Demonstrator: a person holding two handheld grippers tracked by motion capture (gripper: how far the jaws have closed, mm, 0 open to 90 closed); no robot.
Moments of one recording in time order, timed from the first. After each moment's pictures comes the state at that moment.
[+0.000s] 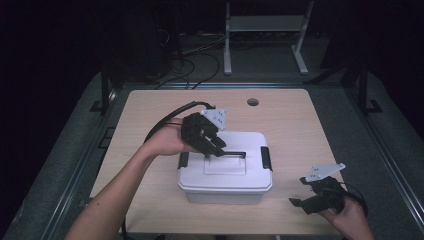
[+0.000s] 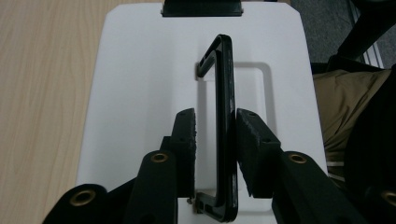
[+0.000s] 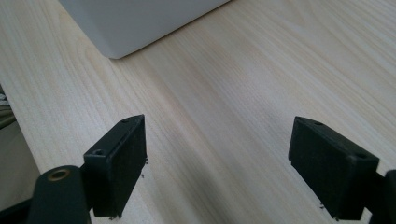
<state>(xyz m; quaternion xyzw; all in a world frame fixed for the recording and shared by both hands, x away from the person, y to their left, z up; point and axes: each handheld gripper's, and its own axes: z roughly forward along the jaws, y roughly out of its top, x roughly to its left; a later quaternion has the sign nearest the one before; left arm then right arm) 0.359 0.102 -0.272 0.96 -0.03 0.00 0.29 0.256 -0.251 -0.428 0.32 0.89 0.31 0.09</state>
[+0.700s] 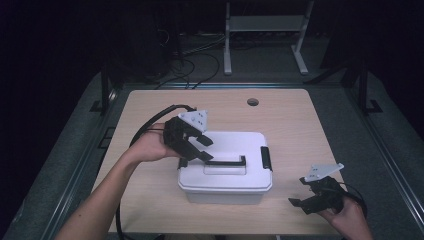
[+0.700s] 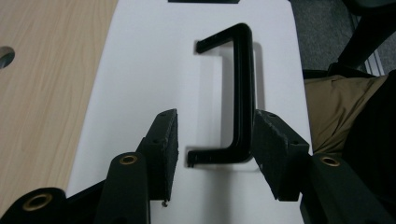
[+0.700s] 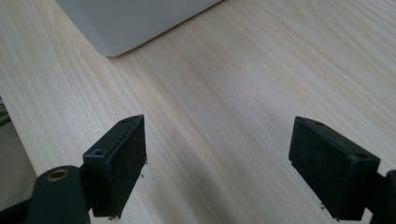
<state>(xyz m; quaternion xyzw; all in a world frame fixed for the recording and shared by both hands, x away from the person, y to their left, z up) 0.351 0.145 -0.275 0.95 0.00 0.01 0.32 0.257 -0.250 -0.429 0.33 0.89 0.30 0.09</state>
